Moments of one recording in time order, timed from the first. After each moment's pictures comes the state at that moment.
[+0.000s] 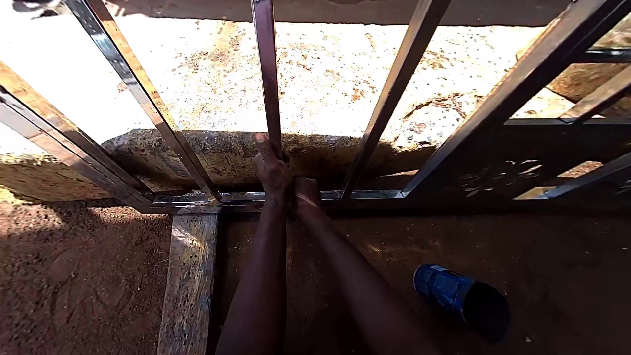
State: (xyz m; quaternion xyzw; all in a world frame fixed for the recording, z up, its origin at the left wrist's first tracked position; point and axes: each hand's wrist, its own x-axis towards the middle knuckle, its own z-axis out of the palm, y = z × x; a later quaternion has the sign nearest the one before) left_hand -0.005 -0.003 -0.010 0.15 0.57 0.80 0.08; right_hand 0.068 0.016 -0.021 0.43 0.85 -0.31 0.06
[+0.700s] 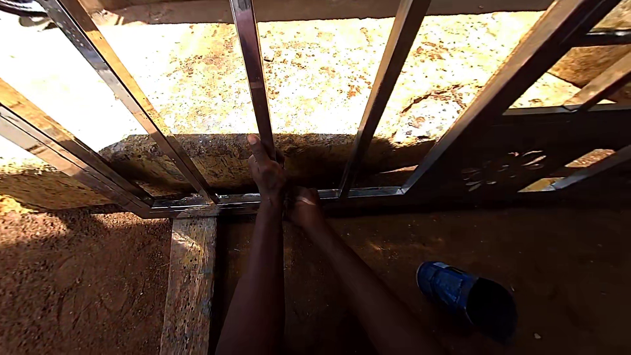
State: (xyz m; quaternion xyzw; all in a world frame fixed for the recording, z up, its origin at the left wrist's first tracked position) left_hand -0.004 -0.001 -0.008 0.15 0.56 0.81 0.08; right_hand 0.102 0.011 -0.024 0.34 0.86 -0.38 0.00
